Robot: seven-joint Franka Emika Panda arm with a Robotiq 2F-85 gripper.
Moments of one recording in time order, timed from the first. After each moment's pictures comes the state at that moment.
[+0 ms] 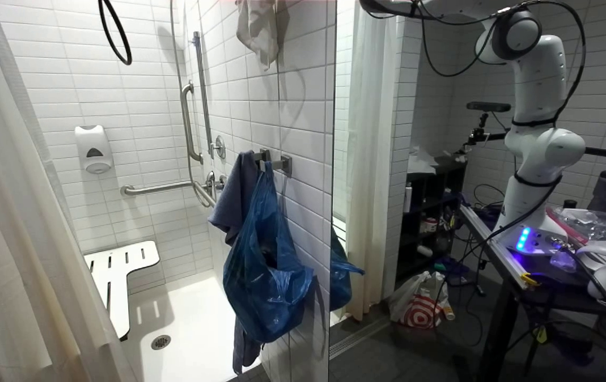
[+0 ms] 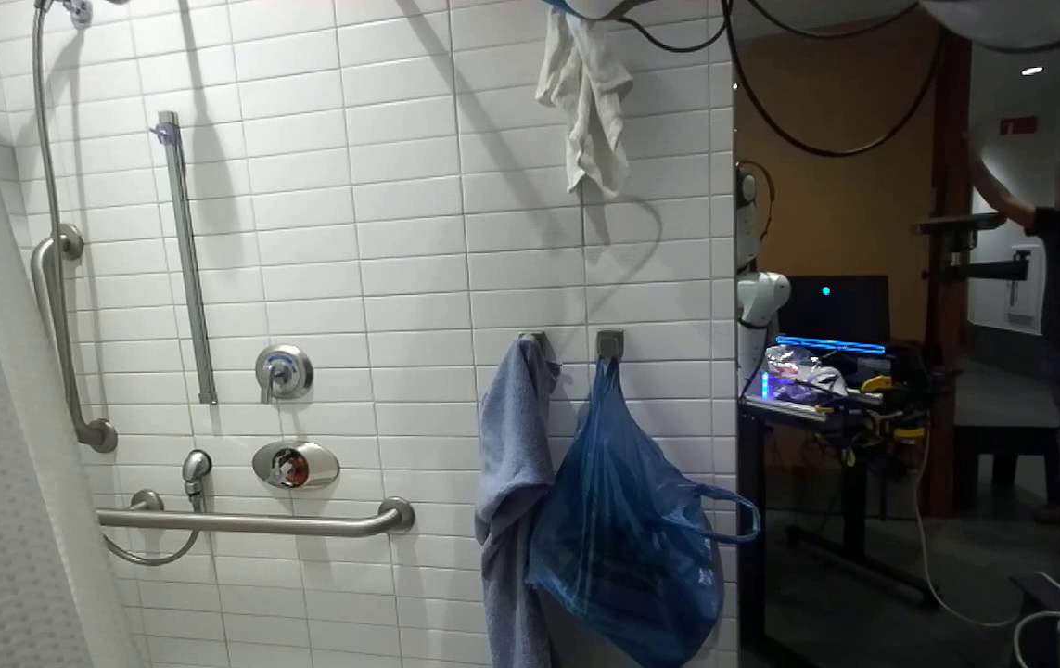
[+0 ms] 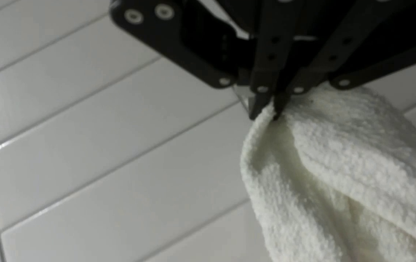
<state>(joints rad) -0.10 0.23 0.06 -0.94 -1.14 2.41 1.48</state>
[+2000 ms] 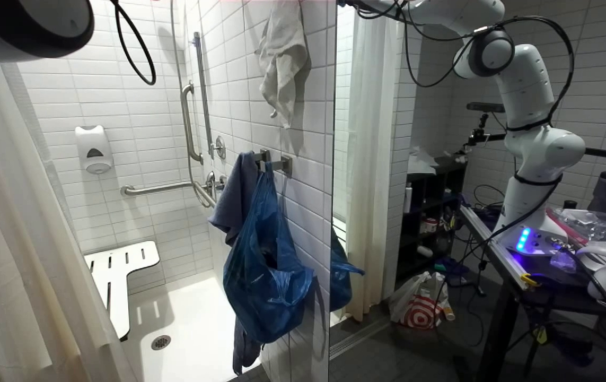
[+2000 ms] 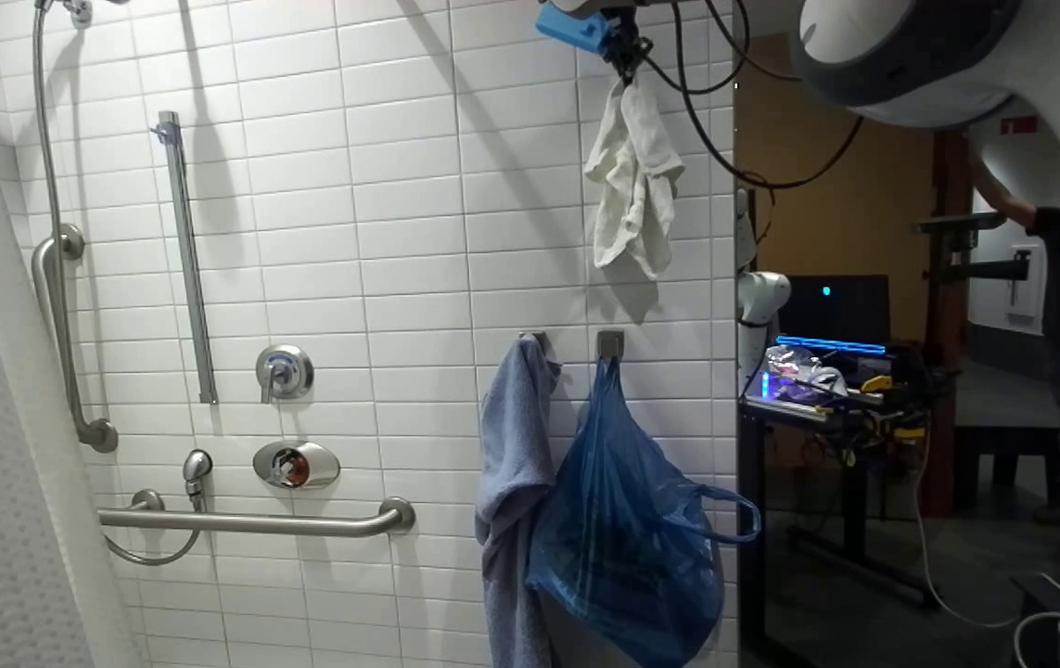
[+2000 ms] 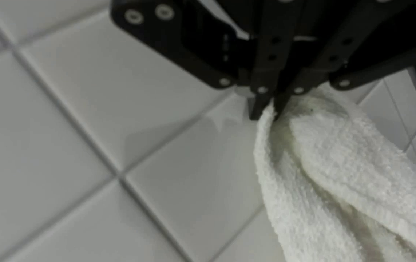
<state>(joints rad) -0.11 0.44 0.02 -0.61 -0.80 1.79 1.47</state>
